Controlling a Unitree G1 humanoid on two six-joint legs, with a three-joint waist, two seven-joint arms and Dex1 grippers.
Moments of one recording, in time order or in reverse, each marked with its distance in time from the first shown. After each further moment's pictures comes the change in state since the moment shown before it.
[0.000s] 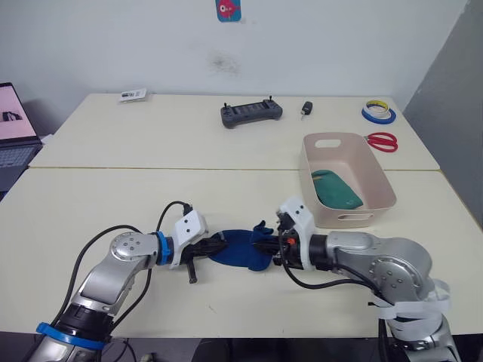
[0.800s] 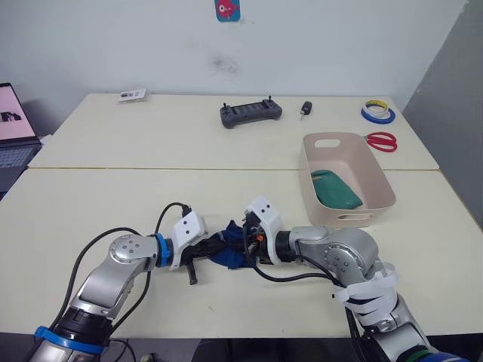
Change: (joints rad) left arm 0.023 0.000 0.006 -0.021 -0.006 0.004 0.020; right arm -0.088 0.138 0.141 0.235 -0.157 -0.101 0.023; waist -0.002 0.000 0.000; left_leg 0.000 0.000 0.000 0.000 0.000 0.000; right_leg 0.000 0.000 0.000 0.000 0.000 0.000
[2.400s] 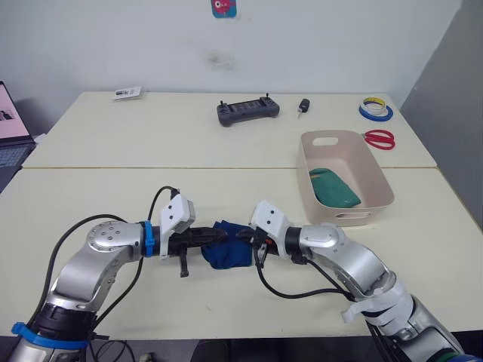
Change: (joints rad) left arm -0.036 0.059 0.059 -0.087 -0.129 0.057 -0.110; right arm 0.072 -0.216 0.209 -0.018 -0.377 -0.506 0.295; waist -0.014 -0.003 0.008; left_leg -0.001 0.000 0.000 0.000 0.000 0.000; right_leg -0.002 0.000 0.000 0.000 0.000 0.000
